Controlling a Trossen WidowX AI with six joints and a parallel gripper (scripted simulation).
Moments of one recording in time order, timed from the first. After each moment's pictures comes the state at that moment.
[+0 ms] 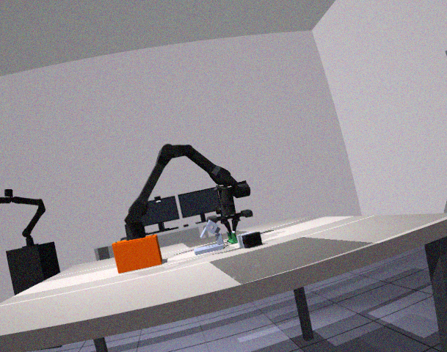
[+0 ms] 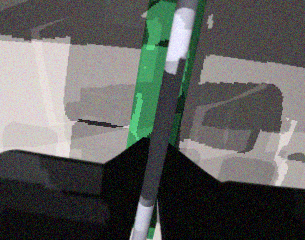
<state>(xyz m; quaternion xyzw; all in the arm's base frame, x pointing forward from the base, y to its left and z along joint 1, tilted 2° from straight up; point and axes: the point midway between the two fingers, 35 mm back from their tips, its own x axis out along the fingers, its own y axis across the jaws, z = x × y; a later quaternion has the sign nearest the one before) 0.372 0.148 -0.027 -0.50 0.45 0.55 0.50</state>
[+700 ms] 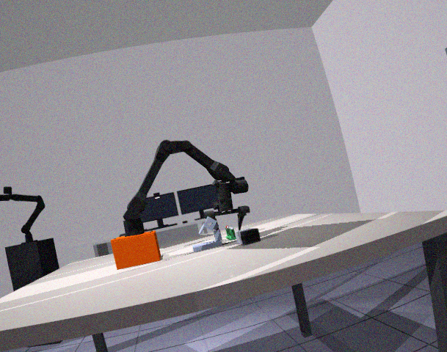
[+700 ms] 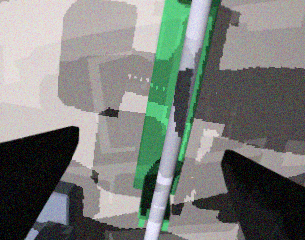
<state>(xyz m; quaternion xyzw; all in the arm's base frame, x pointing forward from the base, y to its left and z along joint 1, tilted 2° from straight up) 0.366 0.146 -0.020 -0.50 0.45 0.55 0.49</state>
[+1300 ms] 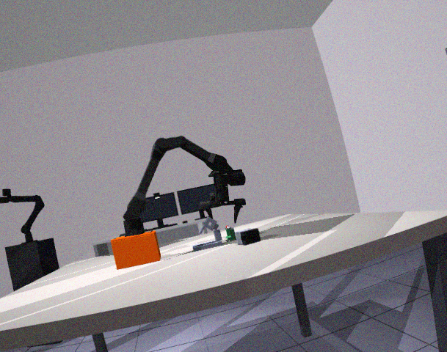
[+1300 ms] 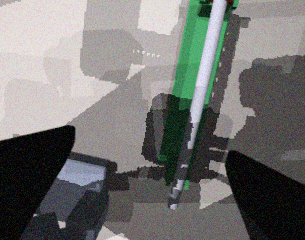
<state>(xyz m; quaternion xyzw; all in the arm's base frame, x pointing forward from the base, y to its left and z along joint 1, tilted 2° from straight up) 0.352 0.141 0.018 -0.49 0.47 0.56 0.47</state>
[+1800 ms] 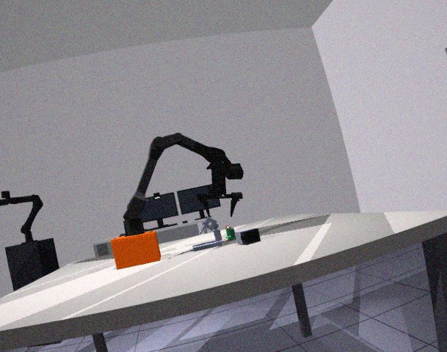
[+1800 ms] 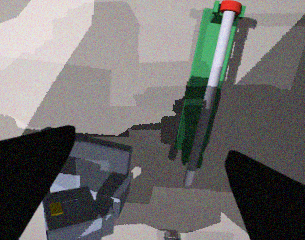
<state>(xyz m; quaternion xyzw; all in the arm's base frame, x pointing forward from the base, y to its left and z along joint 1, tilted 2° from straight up) 0.341 0.137 0.049 -0.48 0.49 0.57 0.46</state>
